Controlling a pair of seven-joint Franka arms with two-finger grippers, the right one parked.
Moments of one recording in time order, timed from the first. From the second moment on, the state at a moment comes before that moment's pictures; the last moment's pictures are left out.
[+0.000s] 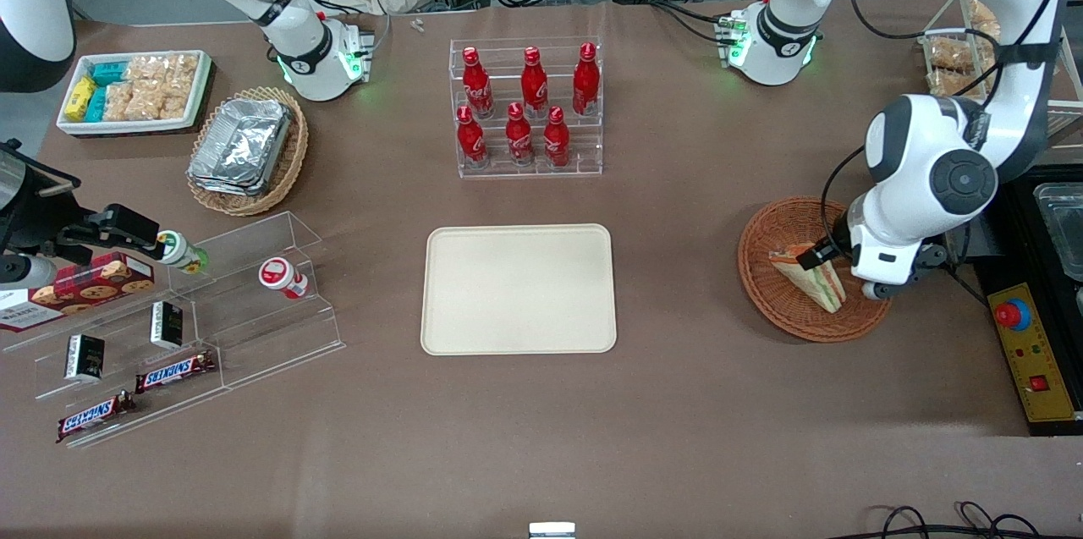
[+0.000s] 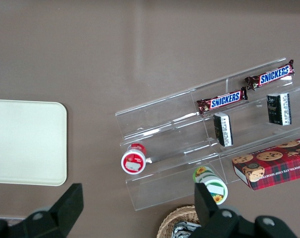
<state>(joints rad) 0.23 0.19 -0.34 -2.11 0.10 2.18 -0.72</state>
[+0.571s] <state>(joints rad) 0.24 0.24 -0.33 -2.19 0.12 2.29 -0.74</state>
